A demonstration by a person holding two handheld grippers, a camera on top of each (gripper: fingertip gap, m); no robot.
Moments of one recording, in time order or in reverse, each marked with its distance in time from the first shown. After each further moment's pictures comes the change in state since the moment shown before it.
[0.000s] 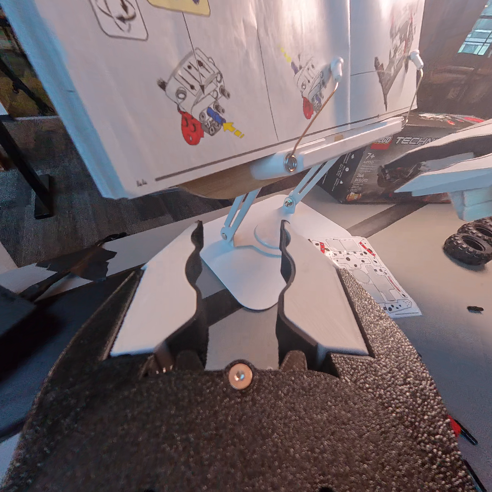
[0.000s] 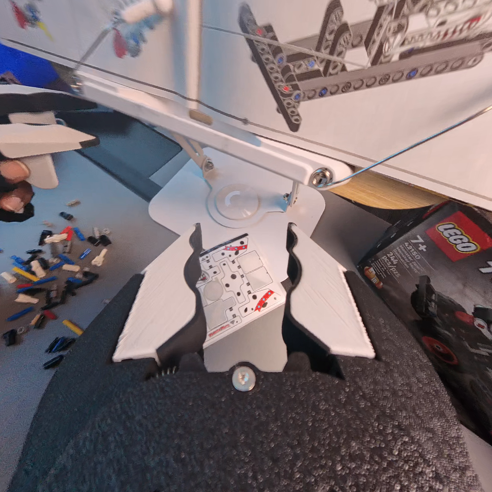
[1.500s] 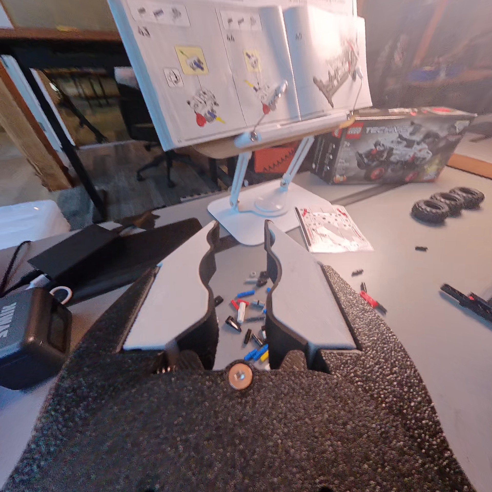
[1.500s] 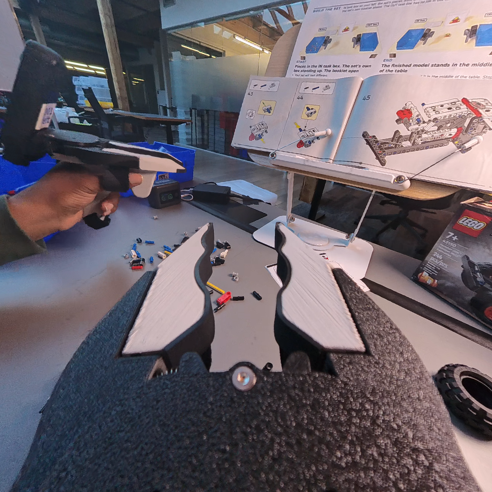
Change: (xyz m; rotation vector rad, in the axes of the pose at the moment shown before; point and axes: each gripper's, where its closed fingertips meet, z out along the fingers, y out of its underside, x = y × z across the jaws) left arm 0.029 0.007 -0.140 0.078 -0.120 0.078; right arm -0.151 0.052 -0.144 0.576 -0.051 -0.101
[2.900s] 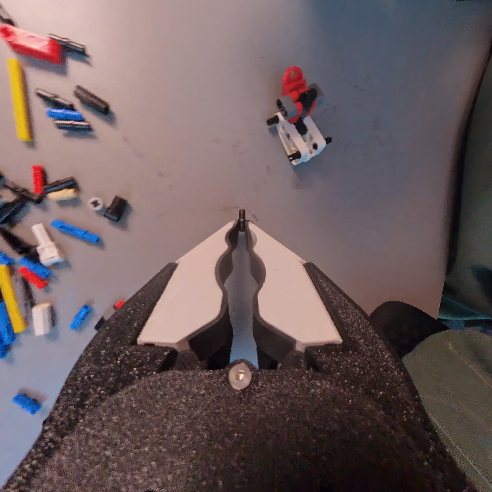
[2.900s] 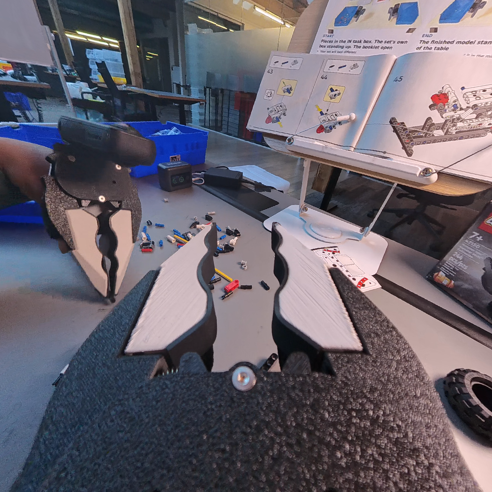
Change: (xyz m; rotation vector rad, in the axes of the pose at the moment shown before) left arm 0.143 0.153 -0.111 -1.039 1.023 0.319; right arm -0.010 0.012 0.002 -0.063 -0.061 -0.025
